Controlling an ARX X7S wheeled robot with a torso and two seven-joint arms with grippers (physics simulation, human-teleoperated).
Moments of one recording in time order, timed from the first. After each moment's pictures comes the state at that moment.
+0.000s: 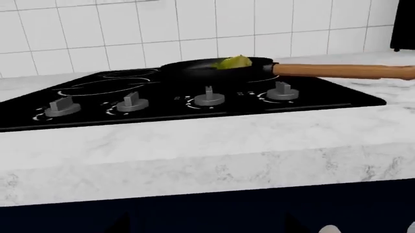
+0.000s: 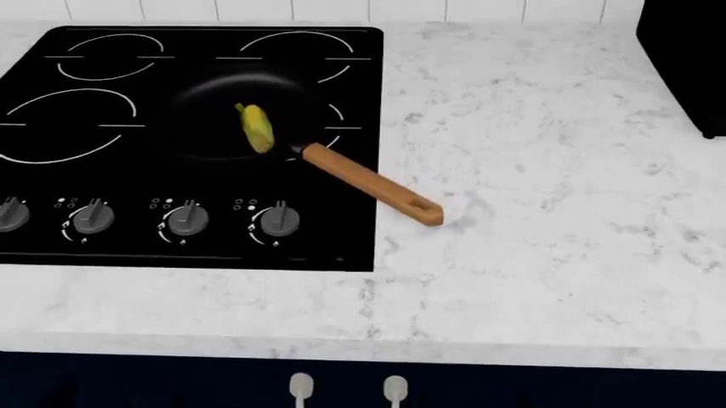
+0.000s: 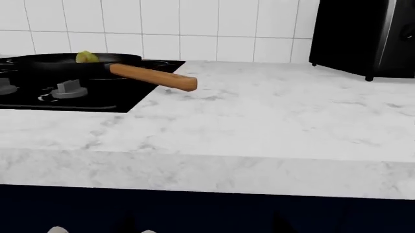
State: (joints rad) left arm 0.03 -0.08 0.10 0.12 0.00 -0.07 -0.08; right arm -0.02 0.07 -0.08 -0.11 0.04 0.07 0.06
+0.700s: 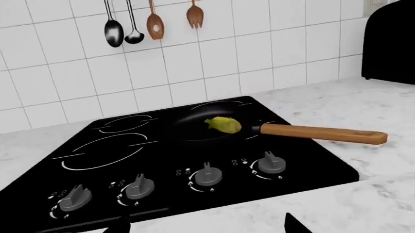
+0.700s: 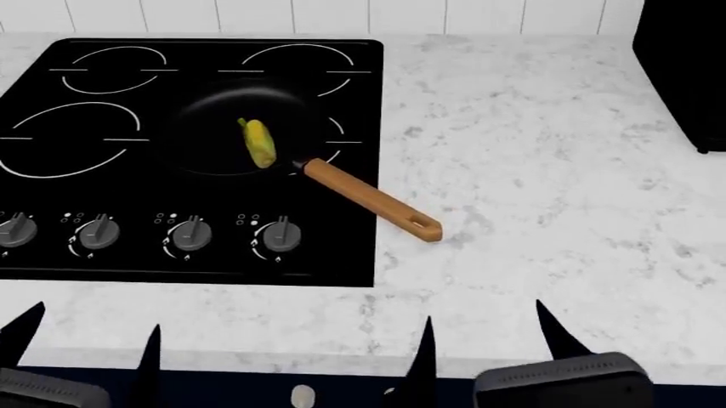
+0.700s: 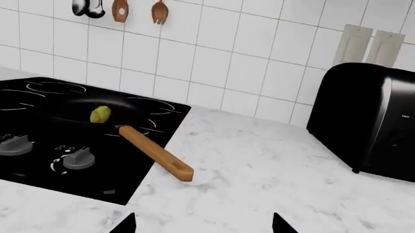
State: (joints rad) left arm -0.06 -0.21 0.10 0.59 -0.09 -0.58 -0.05; right arm 0.10 0.22 -0.11 -0.52 0.05 0.53 0.04
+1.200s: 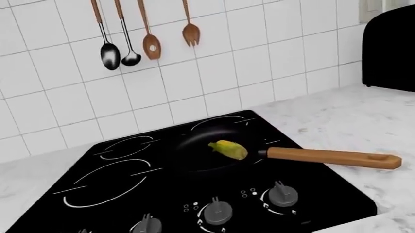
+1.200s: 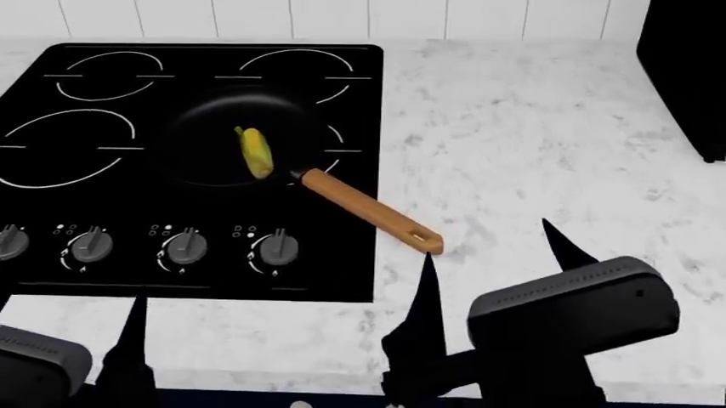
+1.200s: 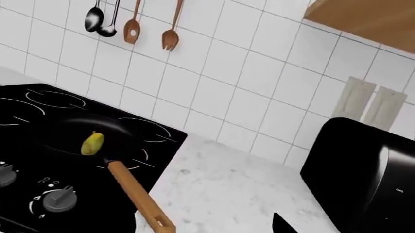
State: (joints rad) left arm -0.19 -0.27 0.10 0.72 -0.13 -0.80 -0.03; right arm 0.32 0.31 -0.15 -0.73 0.05 0.88 -0.01
